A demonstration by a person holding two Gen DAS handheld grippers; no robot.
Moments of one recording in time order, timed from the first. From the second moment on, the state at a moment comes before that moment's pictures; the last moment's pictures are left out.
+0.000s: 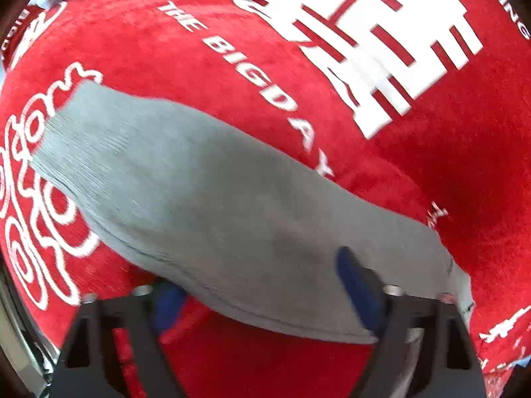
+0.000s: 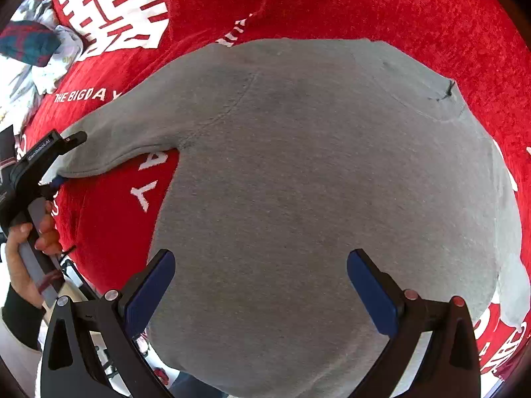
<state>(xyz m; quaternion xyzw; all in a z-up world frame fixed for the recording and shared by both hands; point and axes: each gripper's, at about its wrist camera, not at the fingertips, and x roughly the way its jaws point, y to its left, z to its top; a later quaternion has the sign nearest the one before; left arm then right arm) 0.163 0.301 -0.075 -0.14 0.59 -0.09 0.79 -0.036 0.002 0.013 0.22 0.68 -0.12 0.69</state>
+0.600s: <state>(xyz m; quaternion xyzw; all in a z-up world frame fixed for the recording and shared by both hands) 0.120 0.219 0.052 -0.01 0.46 -0.28 0.85 -0.086 -0.035 0.032 0.29 0.62 -0.17 0.71</state>
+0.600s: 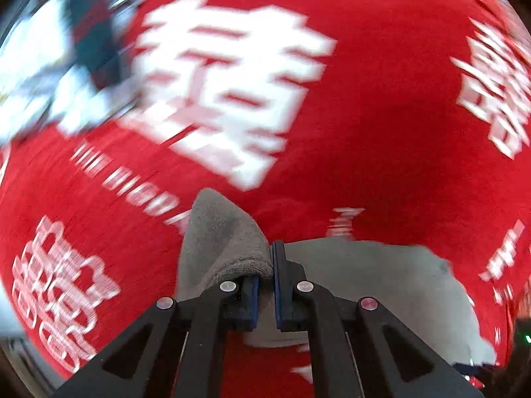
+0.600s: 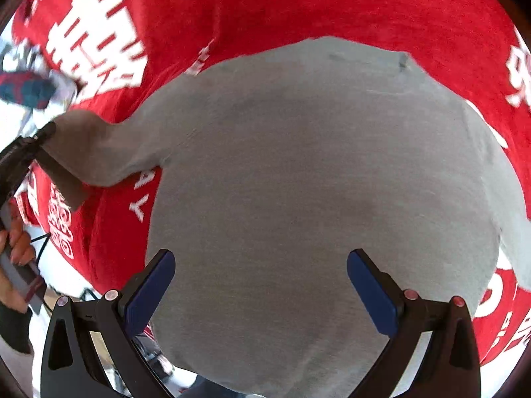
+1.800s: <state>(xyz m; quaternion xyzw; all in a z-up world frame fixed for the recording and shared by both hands) 0.044 0.106 0.002 0.25 0.51 -0.22 0.80 -0.043 -0.086 -0.008 -0.03 0.62 -0.16 0.77</state>
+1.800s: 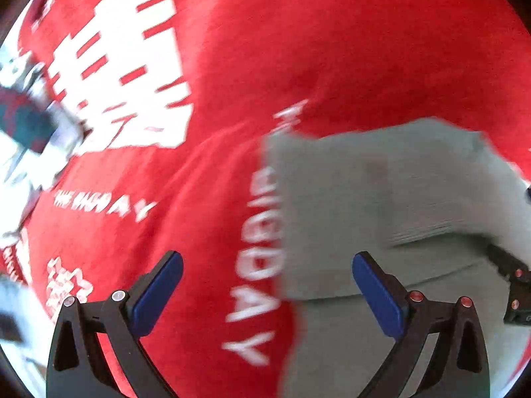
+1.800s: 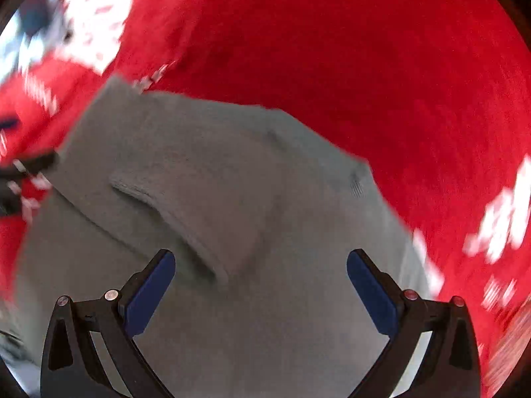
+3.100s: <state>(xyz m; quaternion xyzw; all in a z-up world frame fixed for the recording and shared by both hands) 0.068 0.083 -0.036 0.28 0.52 -0.21 0.78 -0.227 -0.229 -0.014 0.42 0.50 -0.33 0.68</state>
